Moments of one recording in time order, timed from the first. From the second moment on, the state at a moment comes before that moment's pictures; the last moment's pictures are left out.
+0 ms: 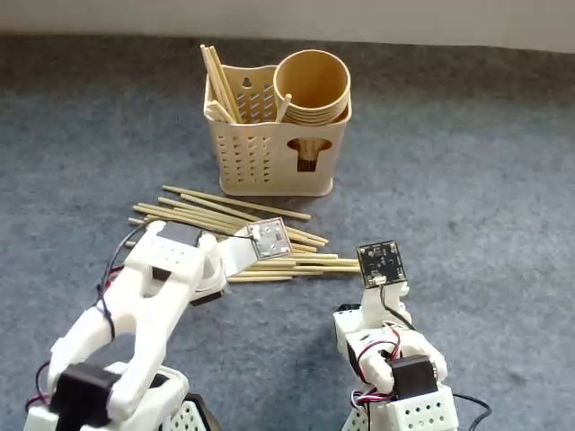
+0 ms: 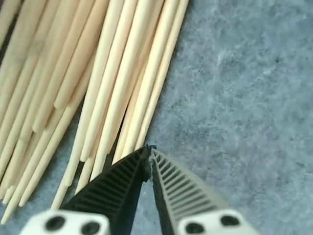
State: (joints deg) left arm 9.5 -18.6 52.6 61.3 -49.3; right arm -17.3 -104.6 95.7 71.2 2.1
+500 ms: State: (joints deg) left arm 9.4 -26.4 52.6 66.4 -49.3; right arm -17.3 -104.6 95.7 71.2 2.1
